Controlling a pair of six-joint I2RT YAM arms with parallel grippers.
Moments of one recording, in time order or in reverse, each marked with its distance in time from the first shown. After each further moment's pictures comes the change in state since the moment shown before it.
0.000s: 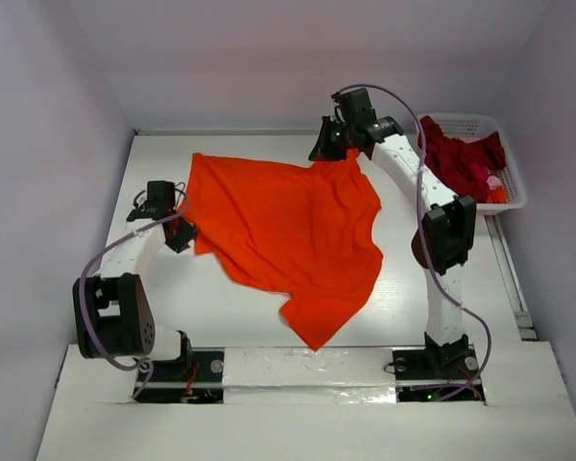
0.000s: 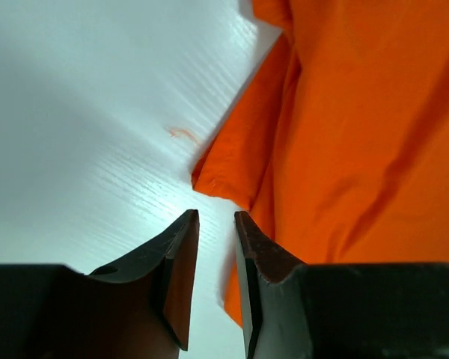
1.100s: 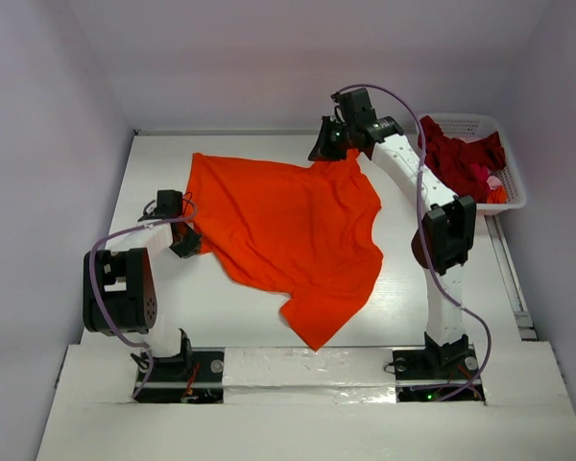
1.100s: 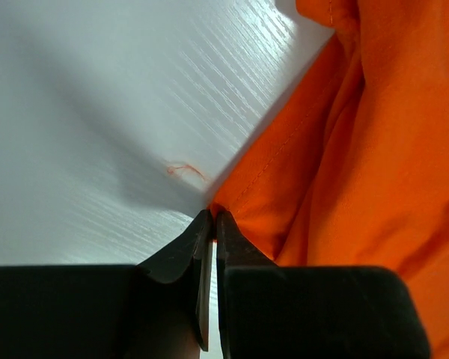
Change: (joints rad) left arm -0.007 0.151 -0.092 0.169 0.010 -0.001; right arm 0.000 0.000 0.000 0.000 -0.005 0.000
